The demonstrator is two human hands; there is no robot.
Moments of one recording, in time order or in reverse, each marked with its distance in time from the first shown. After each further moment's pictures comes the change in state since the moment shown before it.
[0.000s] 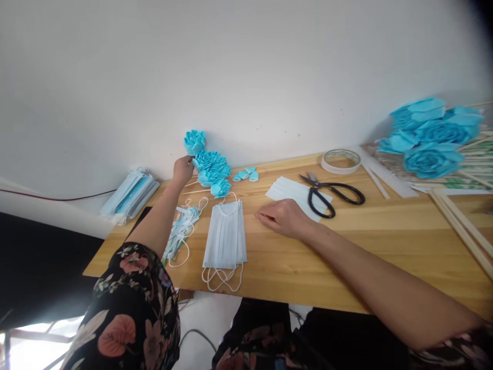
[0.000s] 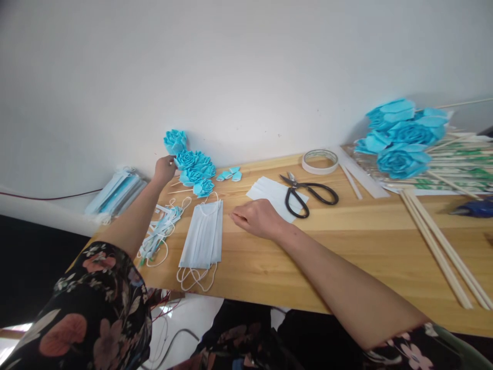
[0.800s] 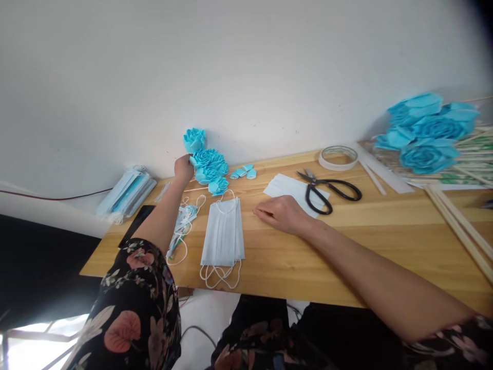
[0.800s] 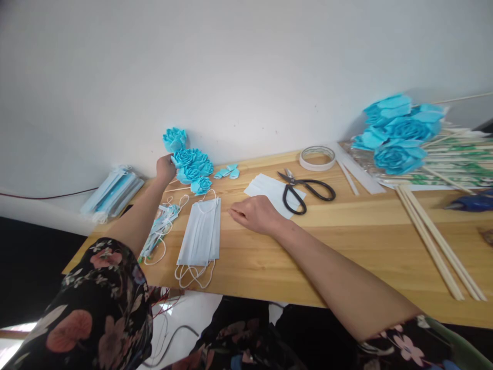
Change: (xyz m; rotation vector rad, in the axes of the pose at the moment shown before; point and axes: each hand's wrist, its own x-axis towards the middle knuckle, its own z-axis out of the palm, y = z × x) left_hand -0.005 0.009 0.012 0.005 0.055 -0.029; right_hand 0.001 -0.001 -0.003 0.011 -0.016 0.036
